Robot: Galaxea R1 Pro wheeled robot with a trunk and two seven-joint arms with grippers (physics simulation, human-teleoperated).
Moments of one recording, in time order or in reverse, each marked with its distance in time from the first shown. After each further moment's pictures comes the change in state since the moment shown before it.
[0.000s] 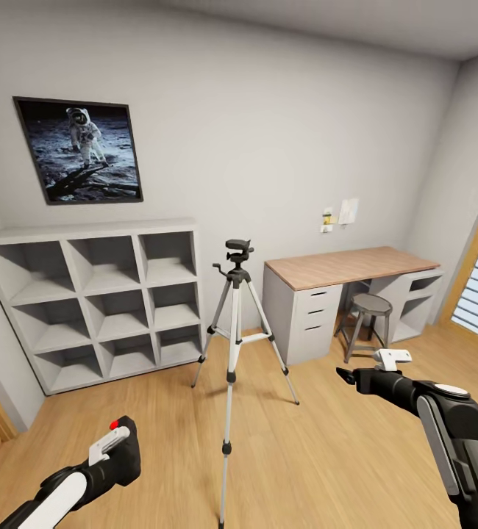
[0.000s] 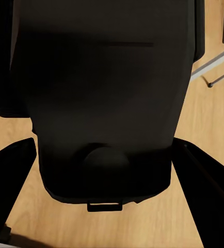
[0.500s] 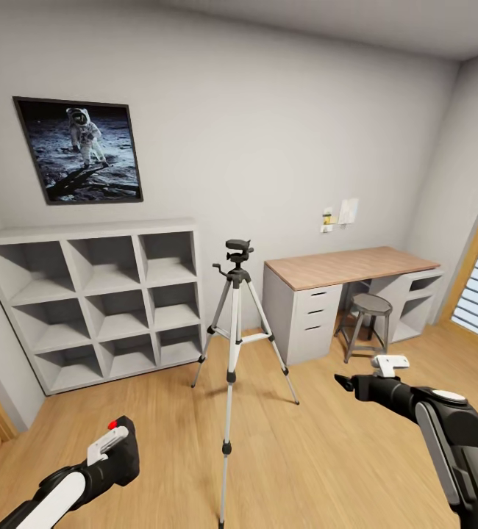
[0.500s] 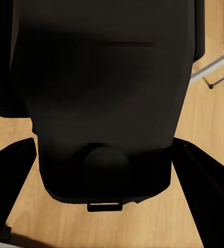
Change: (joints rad) left arm 0.000 0.004 0.004 0.001 0.005 -0.001 0.003; right arm 0.027 0.001 0.012 0.000 0.000 -0.001 0.000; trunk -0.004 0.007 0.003
